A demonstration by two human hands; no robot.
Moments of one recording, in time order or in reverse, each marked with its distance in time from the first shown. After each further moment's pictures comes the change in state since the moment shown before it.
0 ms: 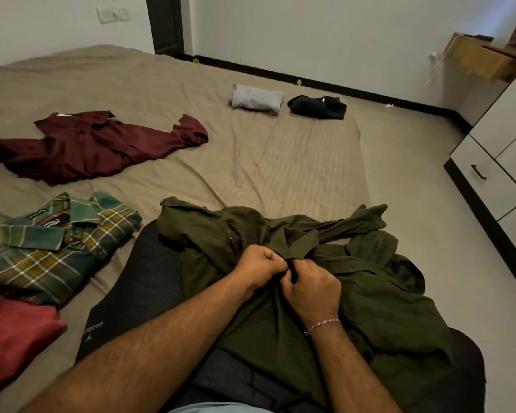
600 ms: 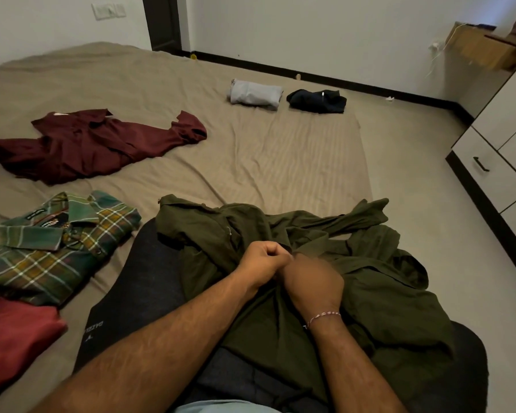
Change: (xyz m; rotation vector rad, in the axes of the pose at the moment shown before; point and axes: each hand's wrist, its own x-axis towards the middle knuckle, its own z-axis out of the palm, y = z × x) left_hand -0.002 0.001 0.007 -0.134 -0.022 0.030; right_hand 0.003 -0.003 0.005 -0.080 -0.073 0.135
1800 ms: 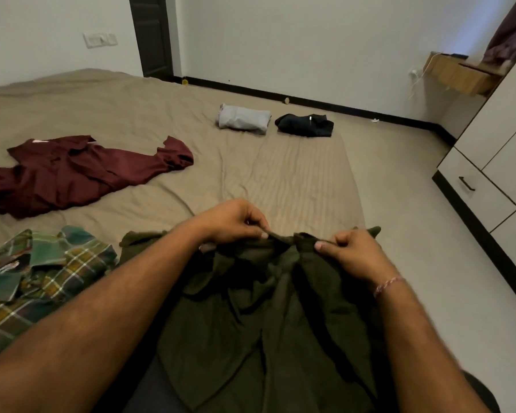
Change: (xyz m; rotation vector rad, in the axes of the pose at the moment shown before) left_hand 0.071 0.141 -0.075 0.851 -0.337 0.429; right_hand 0.136 0.066 -0.092 0.583 -0.516 0.277
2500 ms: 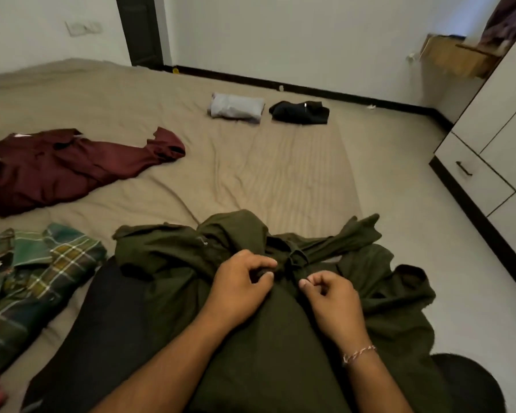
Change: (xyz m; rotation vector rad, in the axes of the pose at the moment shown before) left_hand -0.059 0.007 0.132 -0.131 0.504 -0.162; right_hand -0.063 0.038 0.088 0.107 0.251 0.045
